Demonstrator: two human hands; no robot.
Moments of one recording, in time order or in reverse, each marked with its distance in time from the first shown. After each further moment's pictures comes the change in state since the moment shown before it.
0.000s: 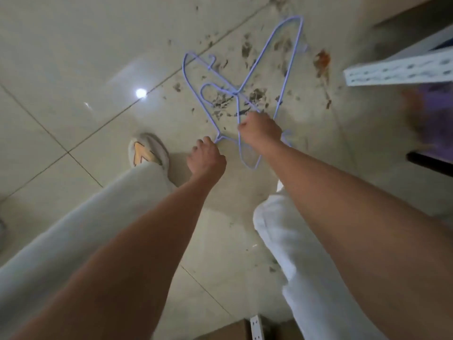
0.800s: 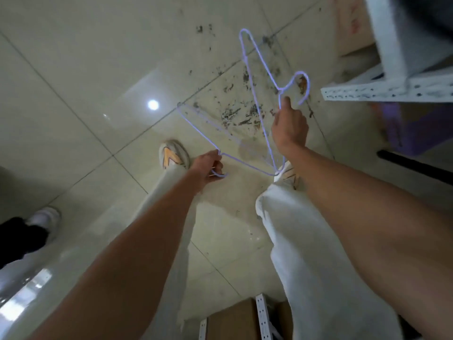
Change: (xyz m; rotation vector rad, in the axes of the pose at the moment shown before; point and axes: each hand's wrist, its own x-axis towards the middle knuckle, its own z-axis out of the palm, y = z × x) left_hand -0.104 -0.030 -0.109 -1.145 -0.444 -0.265; right_hand -0.100 0.025 -0.120 0.020 0.437 -0.005
